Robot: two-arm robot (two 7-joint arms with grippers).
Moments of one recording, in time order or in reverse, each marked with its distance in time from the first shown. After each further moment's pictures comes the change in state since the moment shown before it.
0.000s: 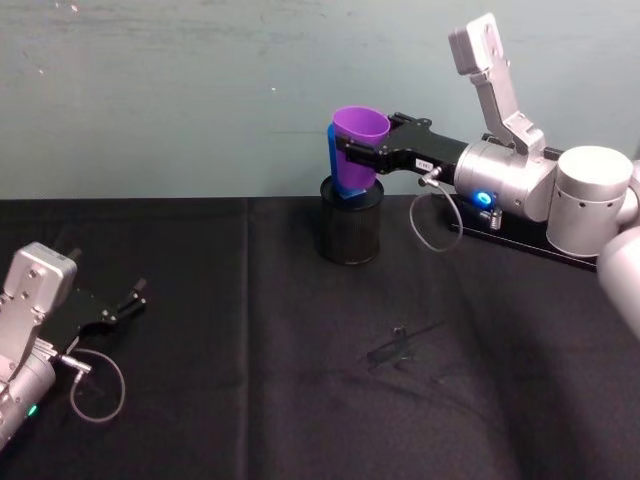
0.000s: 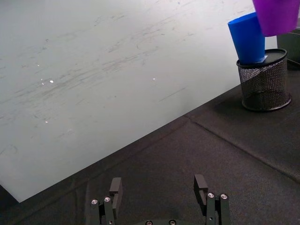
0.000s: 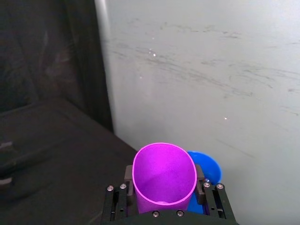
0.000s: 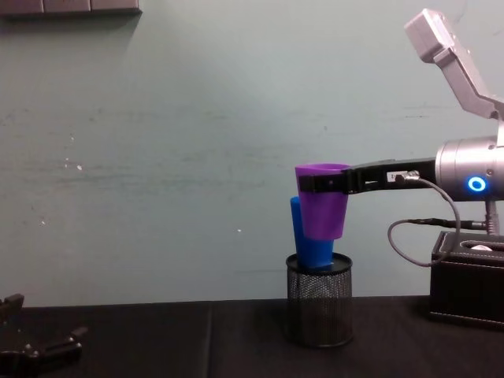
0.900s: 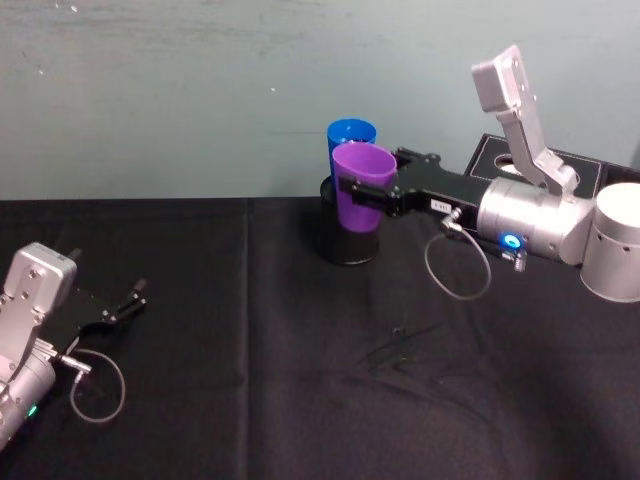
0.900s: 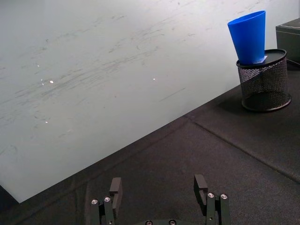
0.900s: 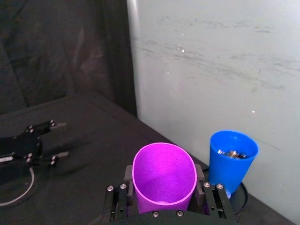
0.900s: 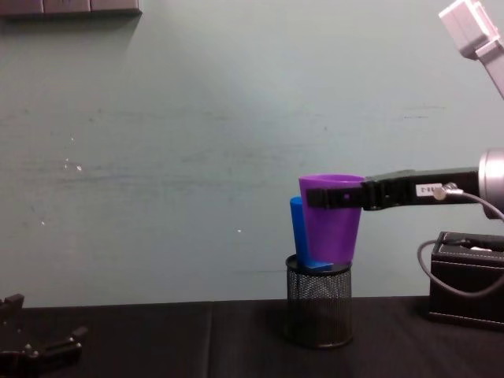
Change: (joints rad) left arm 0.000 0.000 0.000 0.000 0.000 0.000 0.000; right arm -0.184 0.150 -0.009 -0.329 0.097 0.084 0.015
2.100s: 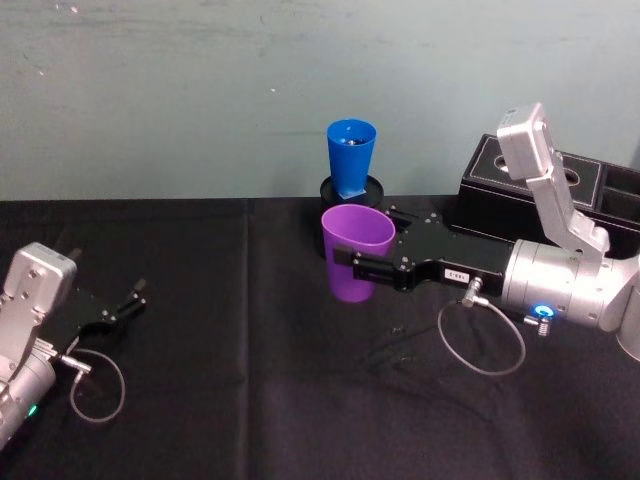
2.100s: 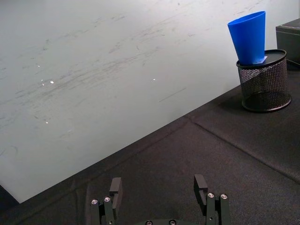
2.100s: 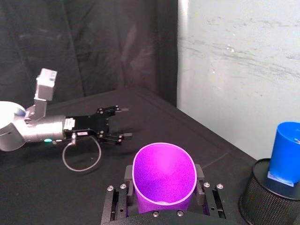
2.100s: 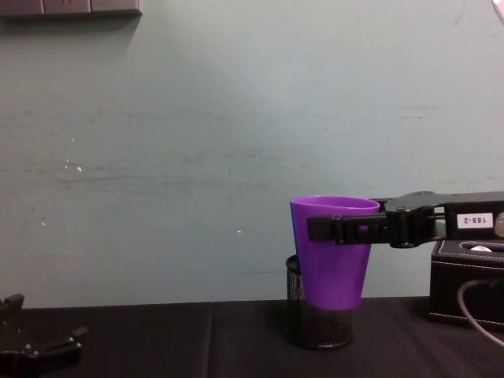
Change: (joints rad) left arm 0.000 0.000 0.000 0.000 0.000 0.000 0.000; right arm -0.166 0.180 -0.046 -0.274 0.128 -0.027 0.044
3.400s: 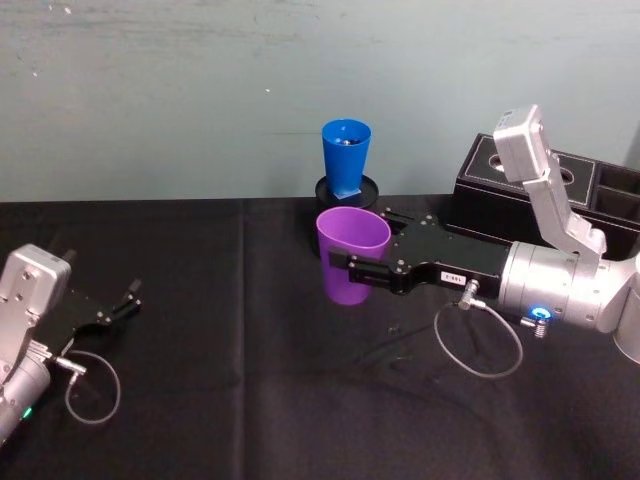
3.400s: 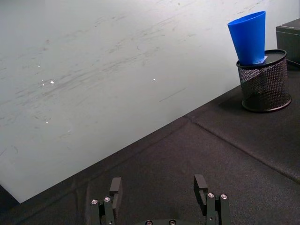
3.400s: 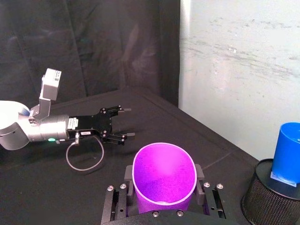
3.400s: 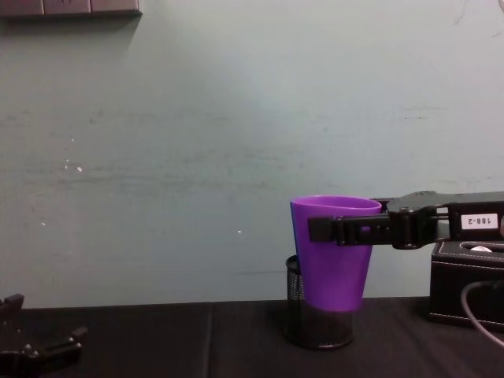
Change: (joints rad) left arm 0.000 0.000 0.000 0.000 0.000 0.000 0.000; right arm -0.011 0.015 -0.002 -0.022 0.009 -0.004 -0.004
